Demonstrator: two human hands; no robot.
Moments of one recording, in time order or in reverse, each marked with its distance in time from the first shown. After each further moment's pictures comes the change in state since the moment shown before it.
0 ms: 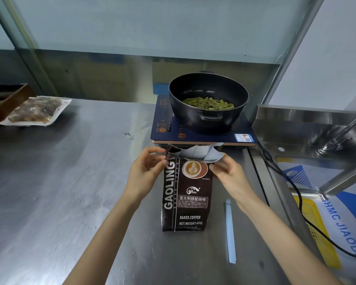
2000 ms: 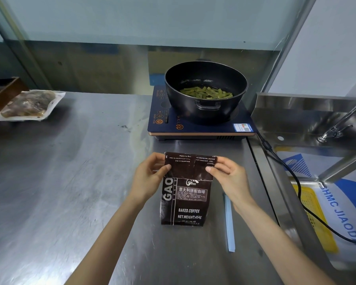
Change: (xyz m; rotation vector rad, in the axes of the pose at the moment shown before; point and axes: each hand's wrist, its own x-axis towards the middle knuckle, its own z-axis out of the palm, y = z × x) left_hand -0.008 -0.022 0.012 0.131 -0.058 -0.096; right_hand -0.016 0.023 0.003 0.052 0.218 0.147
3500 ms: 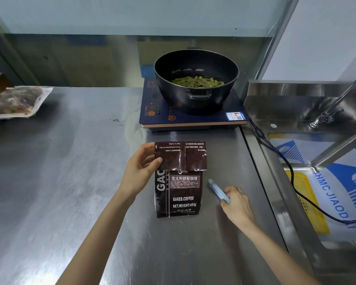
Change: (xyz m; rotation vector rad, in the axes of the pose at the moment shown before) left_hand -0.006 -0.006 -0.001 -0.165 -0.071 0.042; right_hand -0.026 0.095 -0.039 -0.939 -0.013 0.168
